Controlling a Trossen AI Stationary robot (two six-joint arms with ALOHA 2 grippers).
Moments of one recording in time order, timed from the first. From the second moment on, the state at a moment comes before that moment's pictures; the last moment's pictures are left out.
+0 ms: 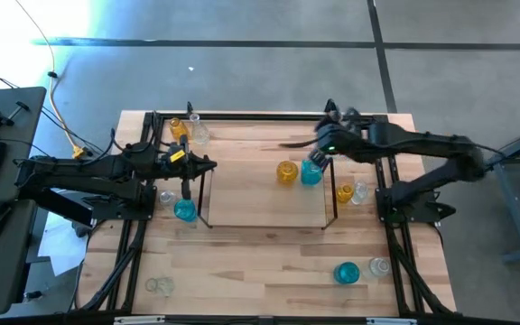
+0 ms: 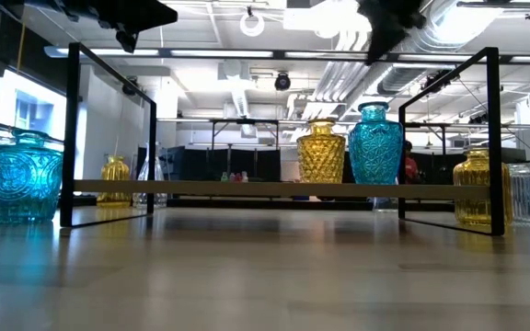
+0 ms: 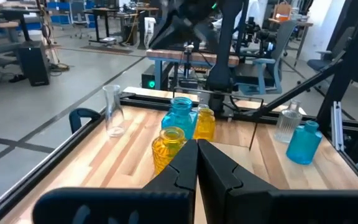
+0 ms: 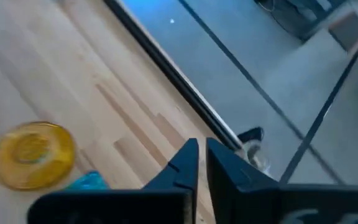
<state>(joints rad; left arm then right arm) 0.05 0.69 0.54 0.05 -0.11 -0.05 -0.12 1.29 1.35 -1.03 0.68 0.30</state>
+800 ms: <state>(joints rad) 0.06 0.69 0.54 0.05 -0.12 -0.09 -0.78 1.26 0.92 -0.54 0.27 0.28</state>
